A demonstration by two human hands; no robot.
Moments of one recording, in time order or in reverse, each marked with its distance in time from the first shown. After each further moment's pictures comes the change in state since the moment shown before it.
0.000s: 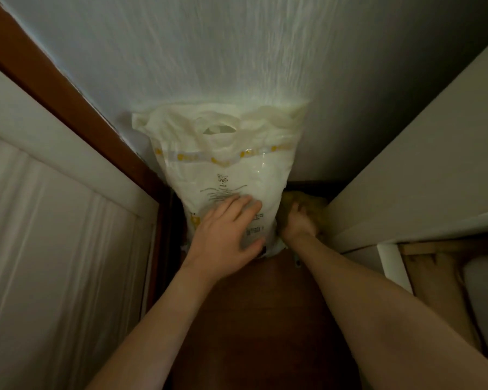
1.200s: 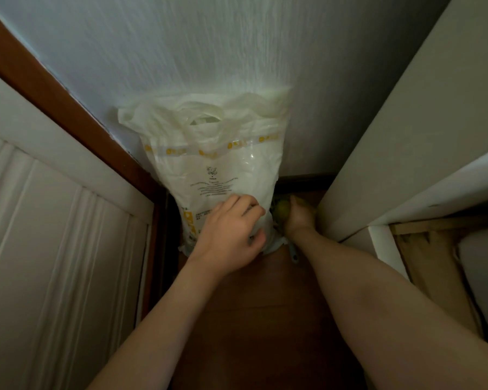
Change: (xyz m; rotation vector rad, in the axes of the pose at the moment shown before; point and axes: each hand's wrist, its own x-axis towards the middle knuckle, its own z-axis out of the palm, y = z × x) left_hand 0.004 0.025 0.007 0.040 0.142 0.159; right_hand 0.010 0.019 0.009 0.353 0.097 -0.083
